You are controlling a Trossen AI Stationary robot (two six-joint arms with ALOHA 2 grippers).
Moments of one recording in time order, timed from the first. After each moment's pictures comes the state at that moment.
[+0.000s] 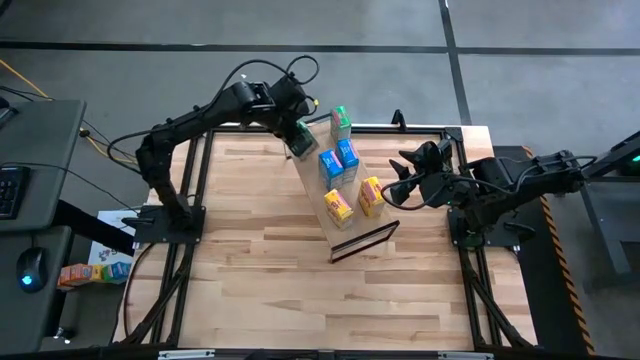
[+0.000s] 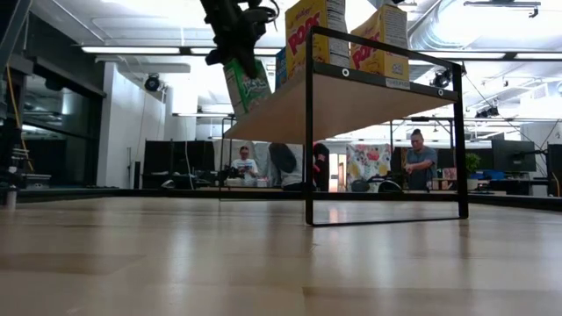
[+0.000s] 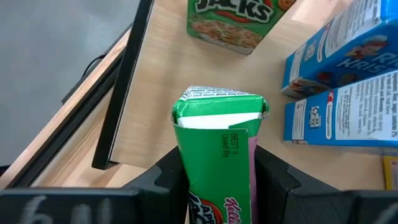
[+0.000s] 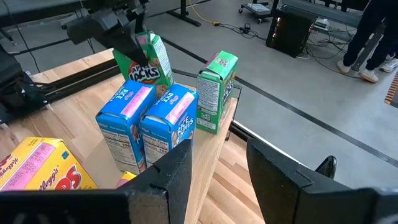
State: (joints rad) left arm 0.48 1.74 1.86 -1.16 -0.01 -0.15; right arm 0.27 1.15 1.34 -0.96 0.95 0.63
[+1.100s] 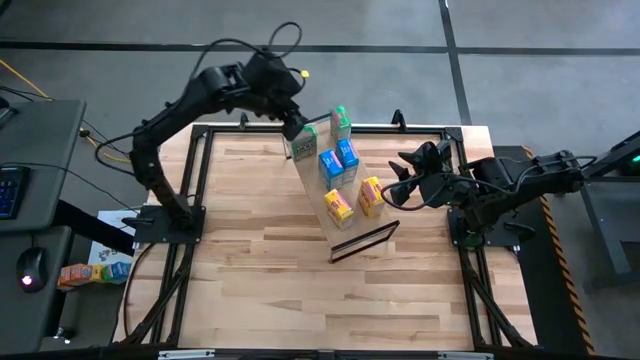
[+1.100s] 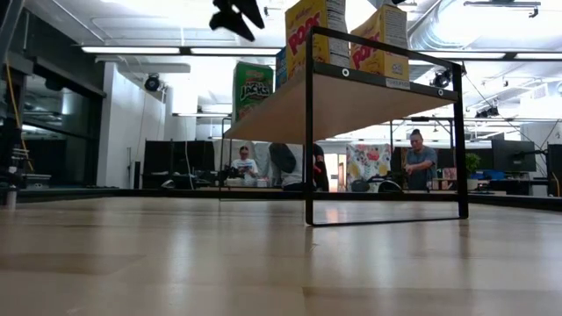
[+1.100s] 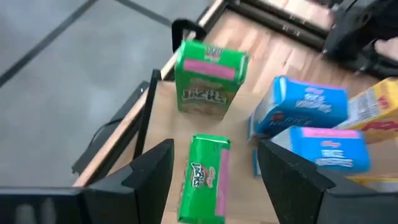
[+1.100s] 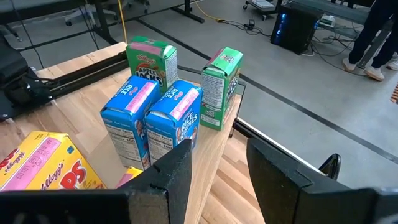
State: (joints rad) left arm 0.48 1.71 2.07 -1.16 0.01 -0.05; right arm 0.27 1.15 1.34 -0.96 0.92 0.63
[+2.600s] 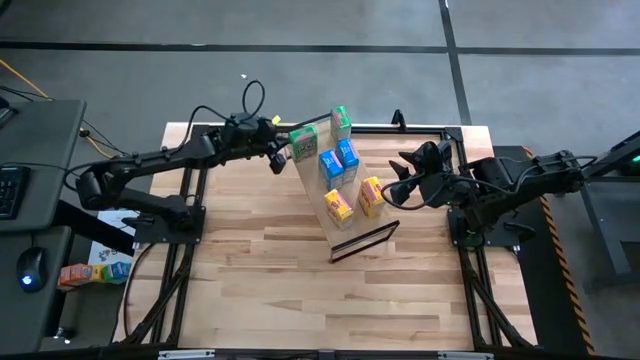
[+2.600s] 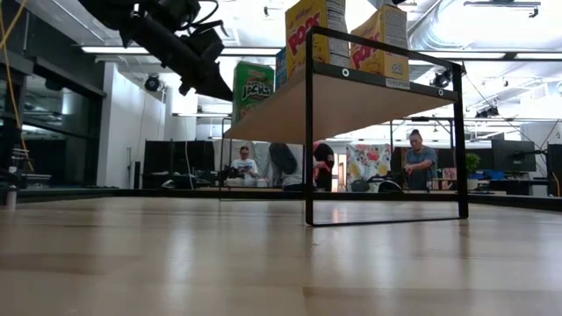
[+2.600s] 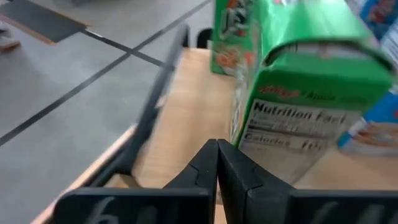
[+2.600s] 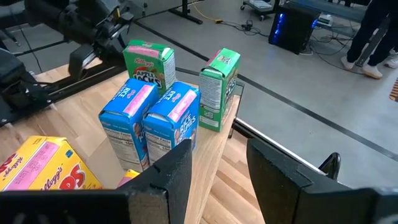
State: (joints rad) left arm 0.52 1.23 0.83 -0.07 -0.03 0.00; right arm 0.27 1.15 1.34 -0.96 0.93 0.65
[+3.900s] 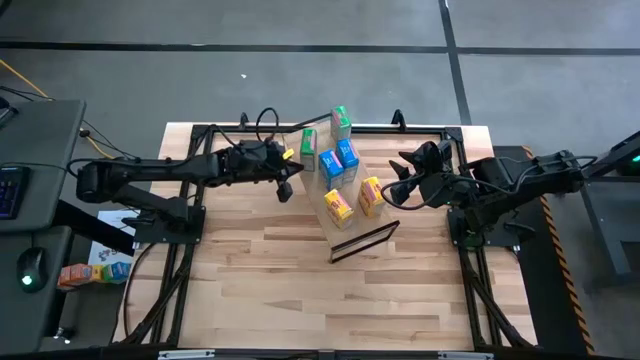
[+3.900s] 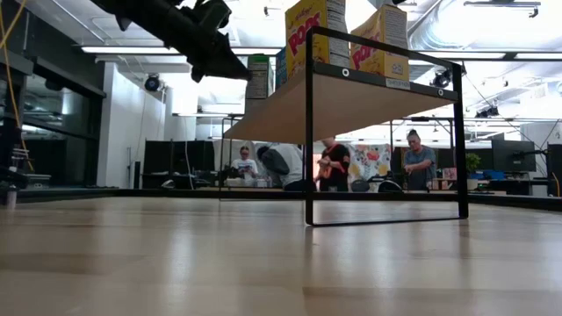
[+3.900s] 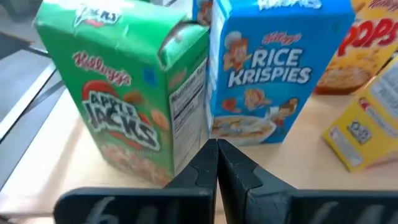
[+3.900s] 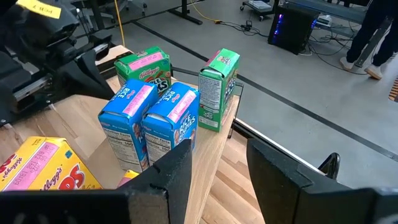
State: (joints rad) left arm 0.22 1.23 0.83 -0.04 -0.13 -0.08; right arm 0.27 1.15 1.34 -0.96 0.94 0.65
